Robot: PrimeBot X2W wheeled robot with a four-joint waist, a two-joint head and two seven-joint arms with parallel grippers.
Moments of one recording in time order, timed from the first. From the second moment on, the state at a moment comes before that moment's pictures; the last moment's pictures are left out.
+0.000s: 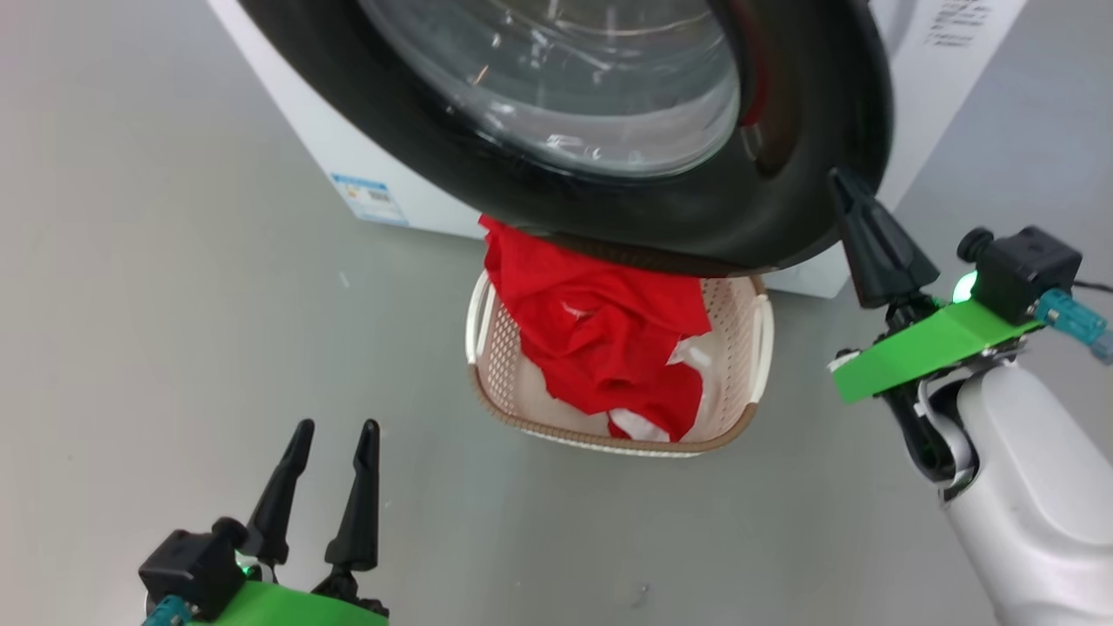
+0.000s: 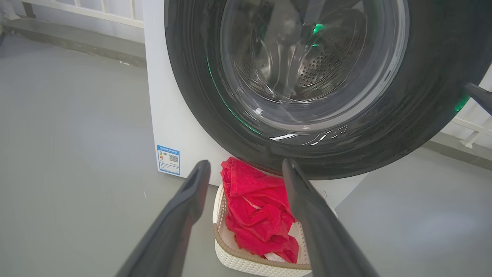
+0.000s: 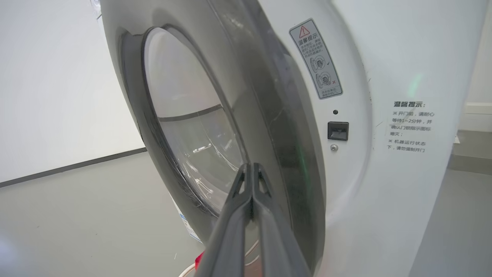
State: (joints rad) left arm -0.09 0.04 -0.08 0.16 -0.38 -0.13 -0.25; right arm -0.52 -0.21 0.24 0.37 0.49 0.12 -0.26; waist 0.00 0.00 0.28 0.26
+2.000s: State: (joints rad) left arm -0.19 0.03 -0.07 0.18 -0.30 -0.13 -0.25; right arm -0.49 -0.22 0.18 0.36 0.49 0.13 -0.26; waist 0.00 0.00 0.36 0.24
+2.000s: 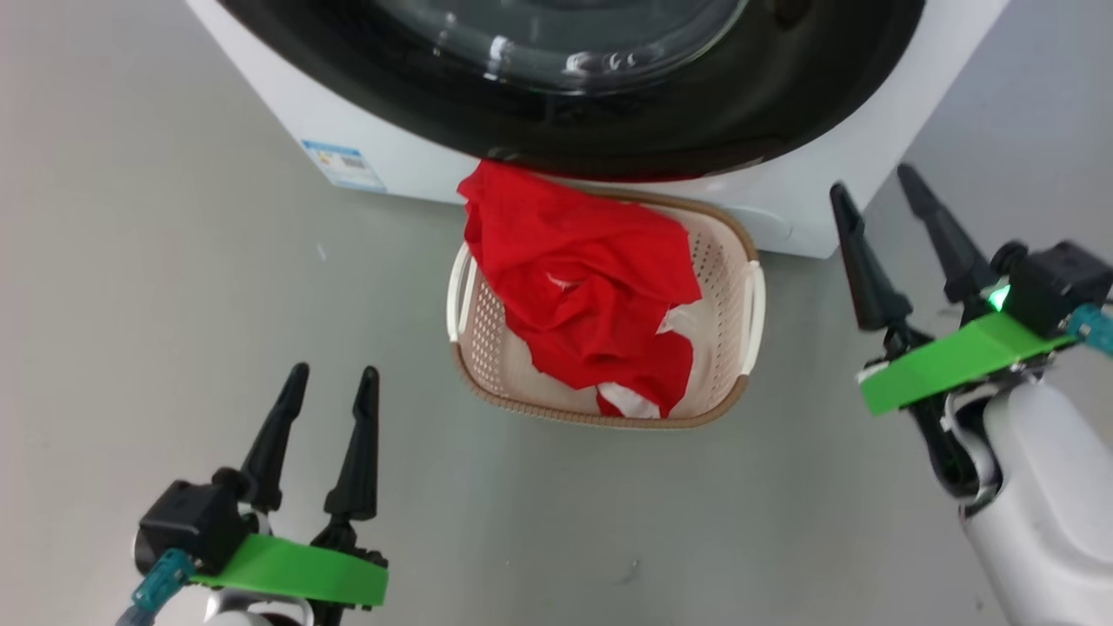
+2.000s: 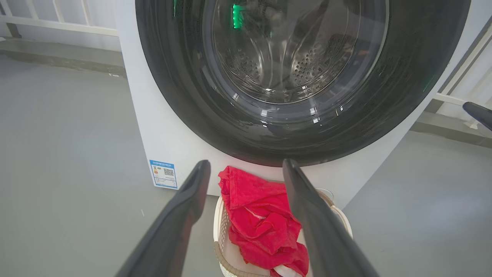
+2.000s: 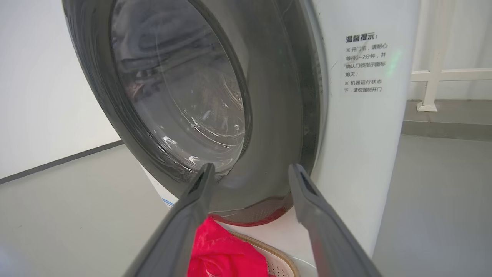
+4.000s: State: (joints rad) left arm 0.10 0.14 0.02 0.18 -0.30 -0.13 -0.25; right arm 0.10 -0.20 0.01 0.28 0.47 0.13 -0.26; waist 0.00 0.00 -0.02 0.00
